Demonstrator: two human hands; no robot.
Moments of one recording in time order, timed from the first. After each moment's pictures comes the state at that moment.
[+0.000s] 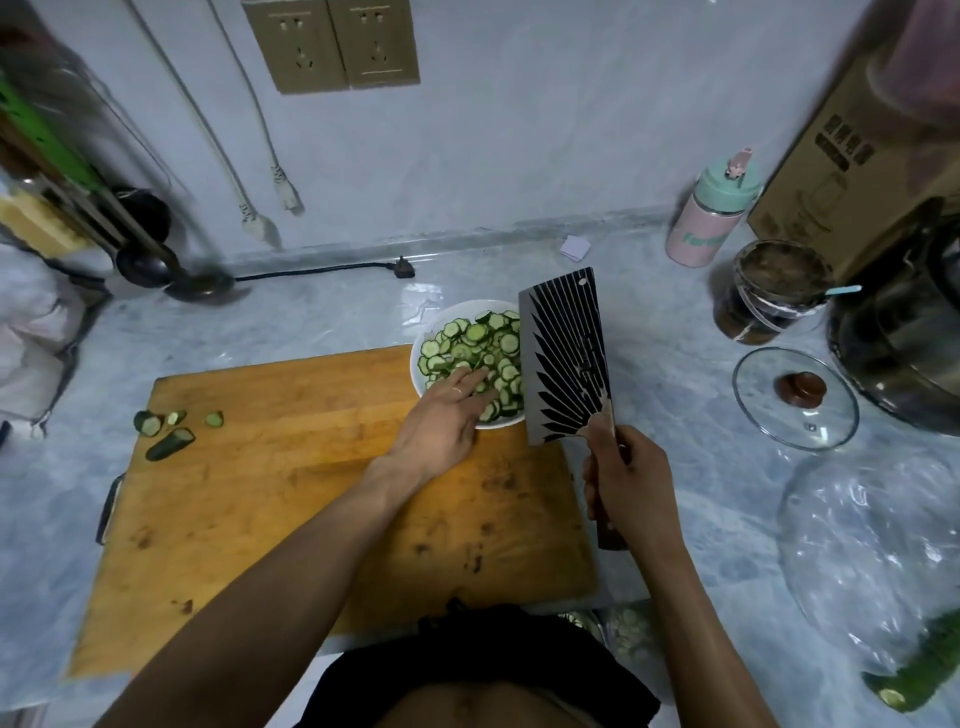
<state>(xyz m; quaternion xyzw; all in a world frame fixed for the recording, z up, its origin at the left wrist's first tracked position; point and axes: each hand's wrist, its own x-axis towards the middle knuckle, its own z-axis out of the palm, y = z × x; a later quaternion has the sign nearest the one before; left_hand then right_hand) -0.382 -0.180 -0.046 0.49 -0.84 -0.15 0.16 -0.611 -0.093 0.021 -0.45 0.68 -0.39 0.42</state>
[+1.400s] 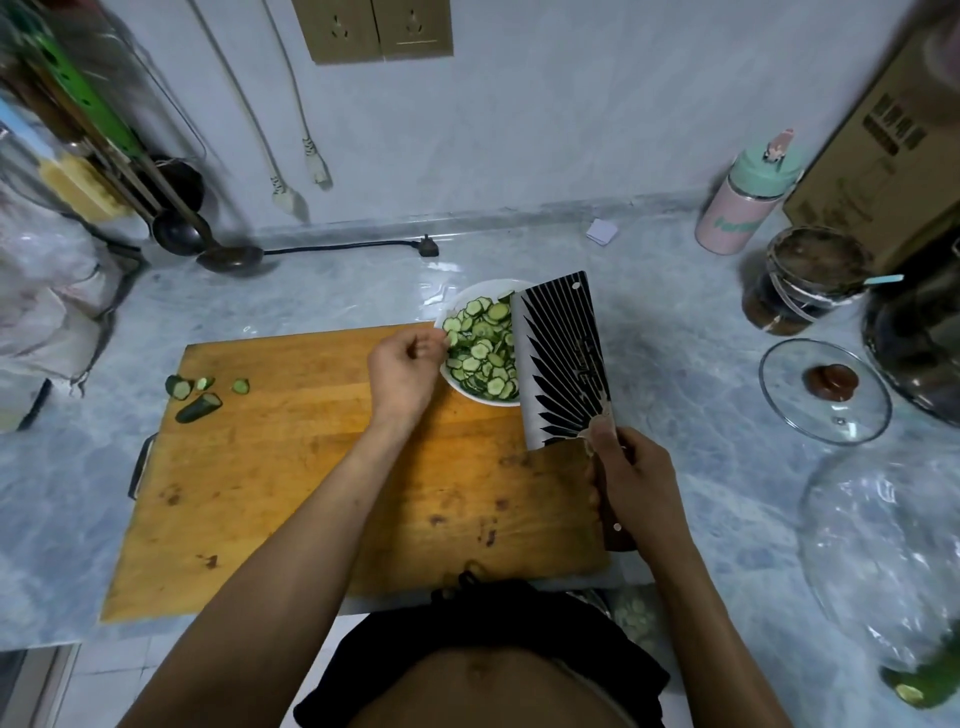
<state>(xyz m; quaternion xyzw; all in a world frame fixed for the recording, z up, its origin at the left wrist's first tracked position) -0.361 -0.179 -0.005 0.68 -0.47 -0.31 0.47 -0.605 -0.077 0.015 -0.47 0.65 -0.37 0.47</state>
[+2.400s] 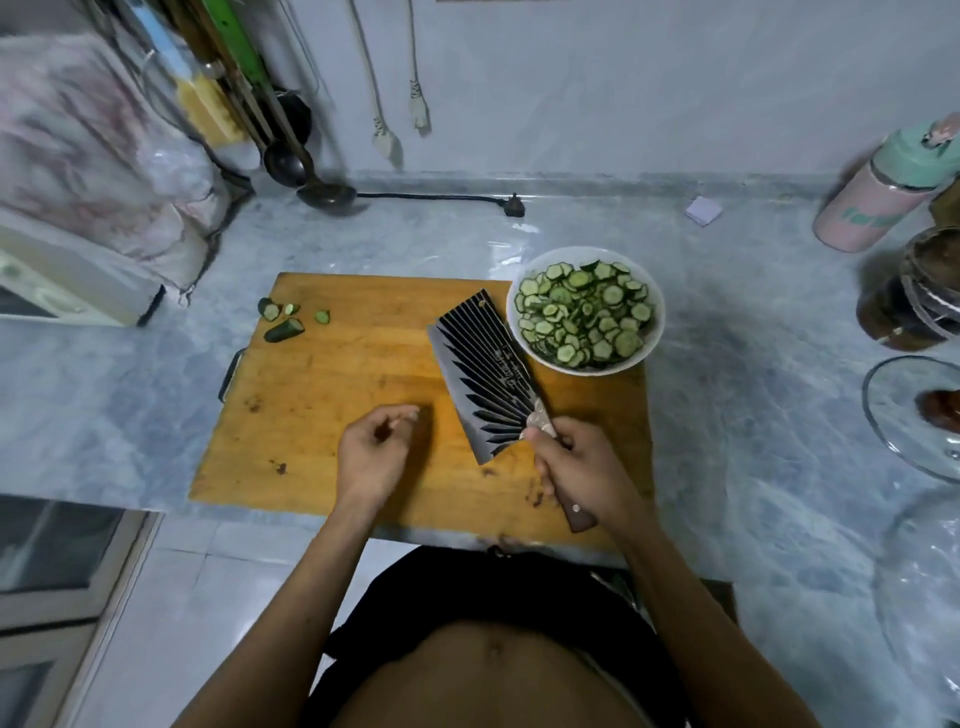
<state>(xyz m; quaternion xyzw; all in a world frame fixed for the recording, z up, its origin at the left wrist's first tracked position) -0.301 -0.029 -0.036 0.75 -0.30 -0.34 0.48 -0.529 -0.081 -0.031 -0.53 0.52 -0.23 0.63</state>
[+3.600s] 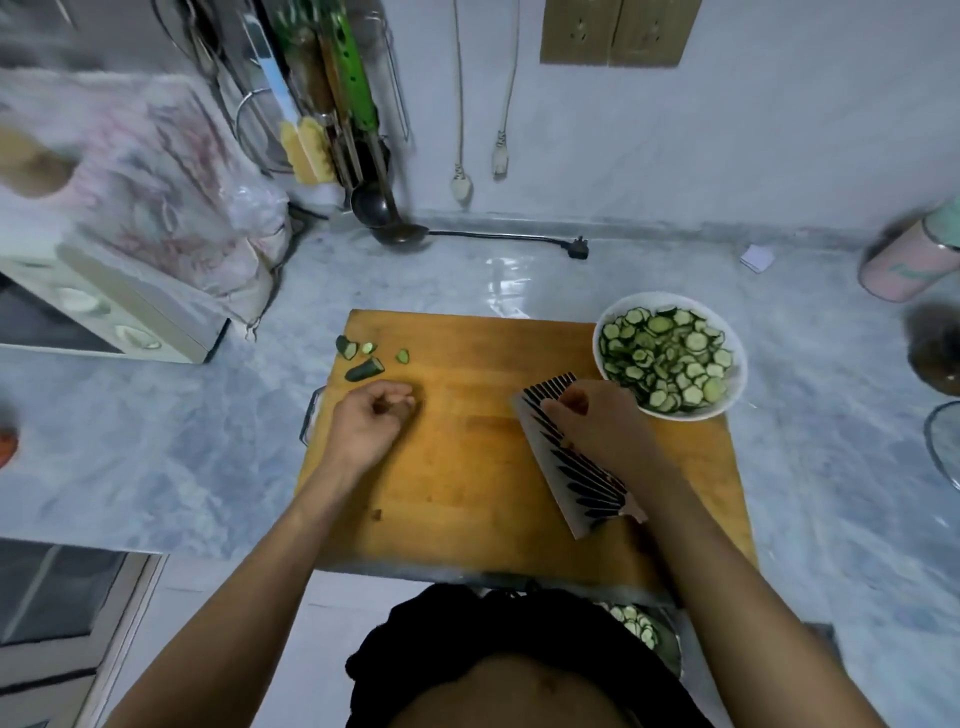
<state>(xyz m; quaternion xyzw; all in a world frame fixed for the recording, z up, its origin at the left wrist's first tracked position) -0.134 -0.061 0.001 0.77 -0.43 -0.32 0.35 -0.402 -0.123 0.046 -0.72 0.58 -0.12 0.36</state>
